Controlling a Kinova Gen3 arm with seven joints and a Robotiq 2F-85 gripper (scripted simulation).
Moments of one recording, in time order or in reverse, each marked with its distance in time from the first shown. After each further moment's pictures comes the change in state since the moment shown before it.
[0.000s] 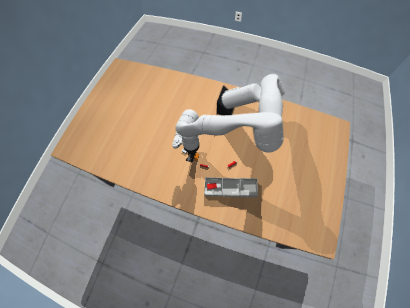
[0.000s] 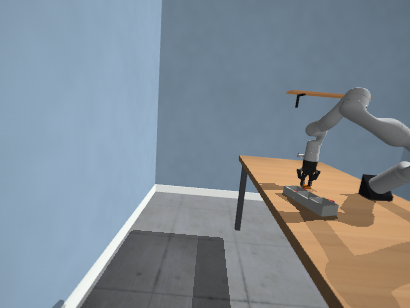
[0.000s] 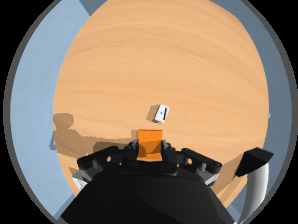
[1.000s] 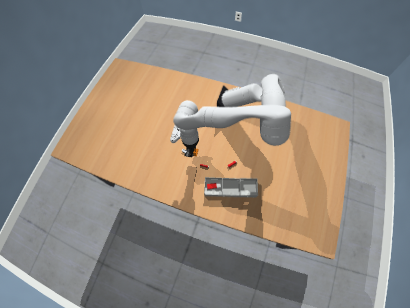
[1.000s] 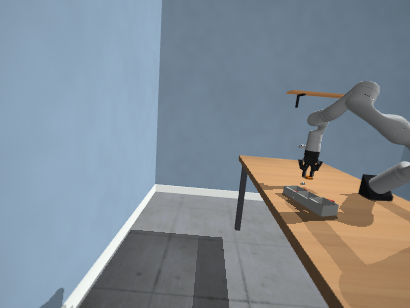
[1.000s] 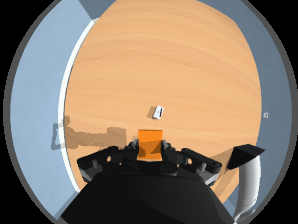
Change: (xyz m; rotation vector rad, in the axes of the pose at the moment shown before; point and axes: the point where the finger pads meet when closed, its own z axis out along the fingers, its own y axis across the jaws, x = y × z) arm 0.000 0.001 -0.056 -0.003 0.000 0.003
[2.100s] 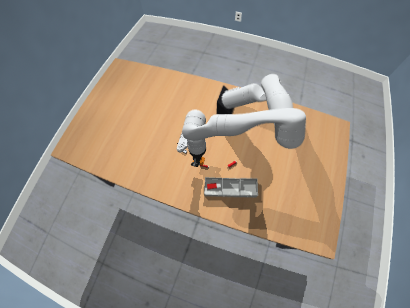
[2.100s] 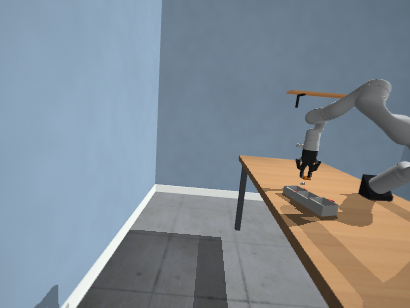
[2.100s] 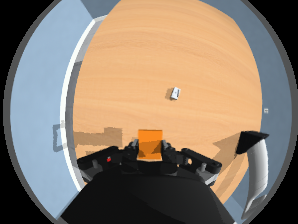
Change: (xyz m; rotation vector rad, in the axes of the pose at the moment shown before) arm -0.043 -0.040 -0.010 0.003 -0.004 0.017
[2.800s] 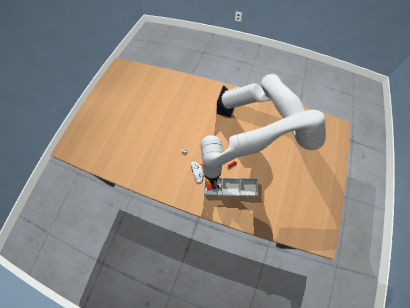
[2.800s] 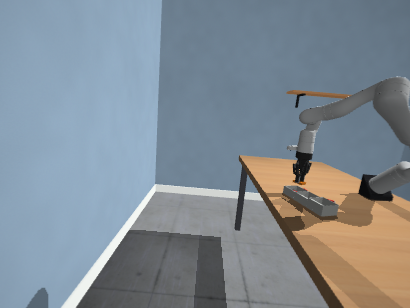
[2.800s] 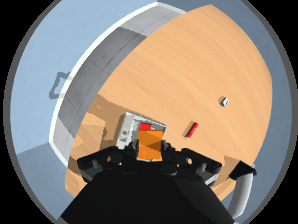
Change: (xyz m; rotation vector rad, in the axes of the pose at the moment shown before) arm -0.086 -0.079 0.002 -0.005 -0.006 -0.544
